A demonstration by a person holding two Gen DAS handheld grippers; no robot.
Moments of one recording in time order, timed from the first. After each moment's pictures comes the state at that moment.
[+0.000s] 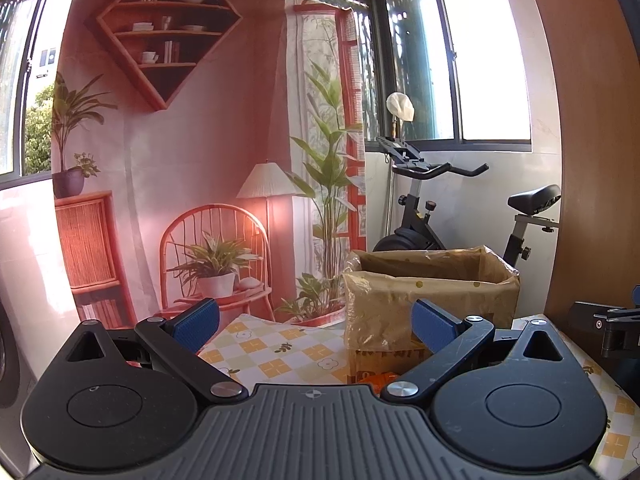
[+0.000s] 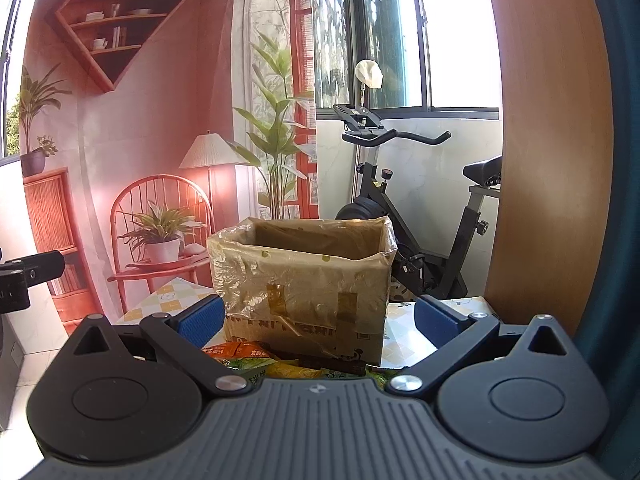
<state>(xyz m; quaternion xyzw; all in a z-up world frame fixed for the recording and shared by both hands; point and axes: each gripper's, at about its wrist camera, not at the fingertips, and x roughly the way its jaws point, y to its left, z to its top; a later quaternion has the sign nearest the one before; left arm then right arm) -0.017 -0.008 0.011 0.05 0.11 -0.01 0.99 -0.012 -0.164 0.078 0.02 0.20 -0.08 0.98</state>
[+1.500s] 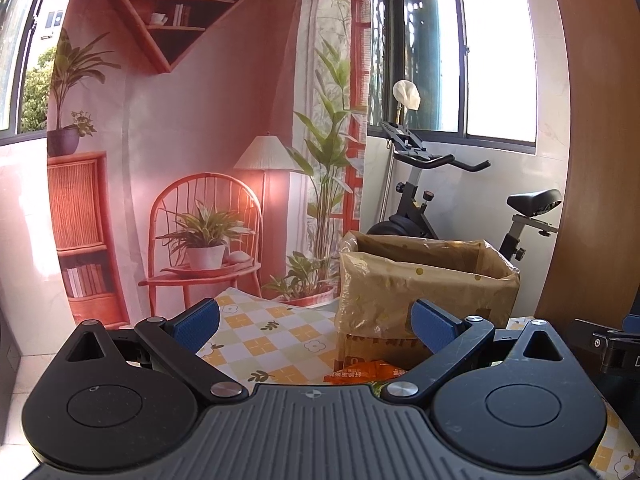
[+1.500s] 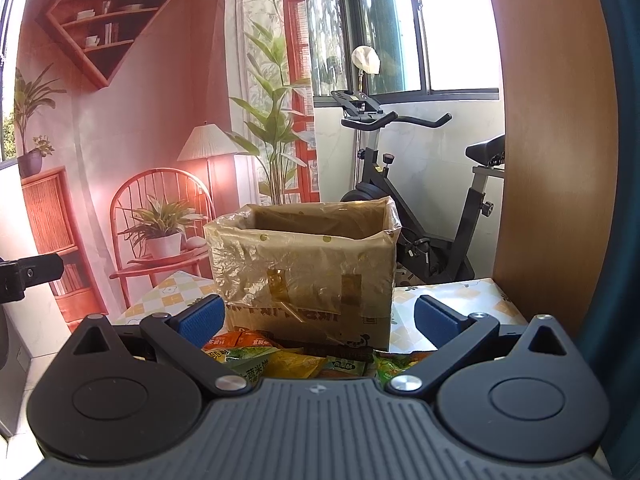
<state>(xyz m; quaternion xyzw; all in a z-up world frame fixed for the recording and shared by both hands) 0.006 0.013 0.003 0.01 0.14 -0.02 0.99 -0.004 -0.173 0.061 0.05 0.20 -0.07 0.98</state>
